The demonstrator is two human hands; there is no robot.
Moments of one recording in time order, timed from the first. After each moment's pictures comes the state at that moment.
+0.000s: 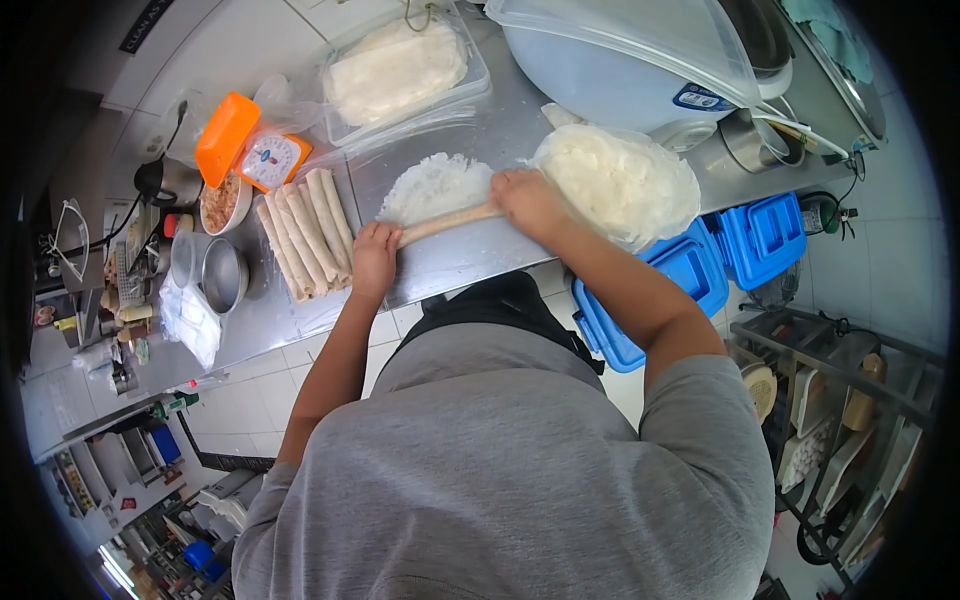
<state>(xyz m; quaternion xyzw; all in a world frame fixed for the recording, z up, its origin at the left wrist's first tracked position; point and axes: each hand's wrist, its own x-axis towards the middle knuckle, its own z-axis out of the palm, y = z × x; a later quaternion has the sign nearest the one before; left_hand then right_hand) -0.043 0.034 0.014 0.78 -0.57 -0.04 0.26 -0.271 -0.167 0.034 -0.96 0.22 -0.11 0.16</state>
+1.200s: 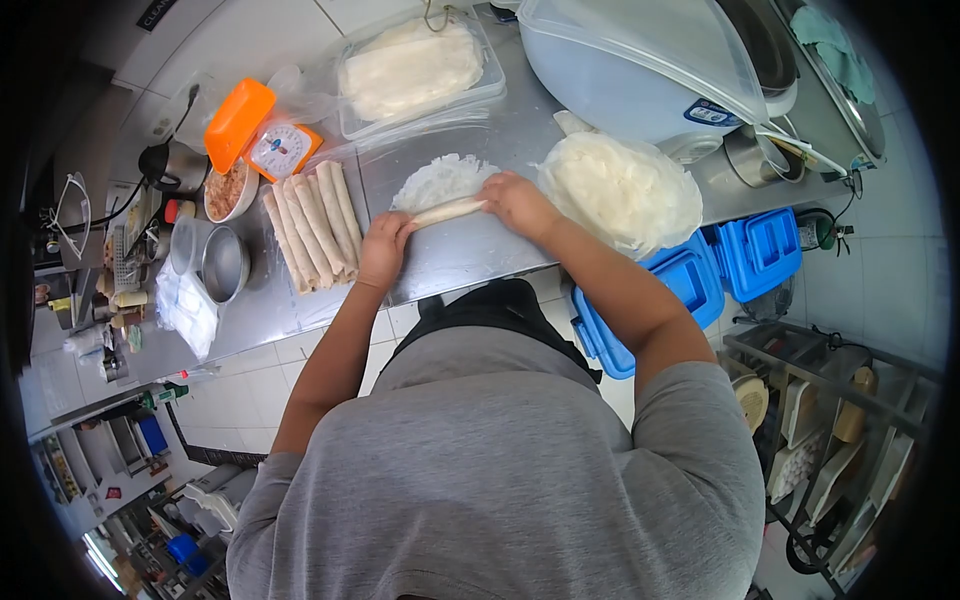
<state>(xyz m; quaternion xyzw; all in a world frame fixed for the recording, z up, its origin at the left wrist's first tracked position) -0.037 0.026 0.011 0.74 -0.58 -0.08 0.32 -0.249 -0.167 0.014 -0.91 0.15 -0.20 0.32</state>
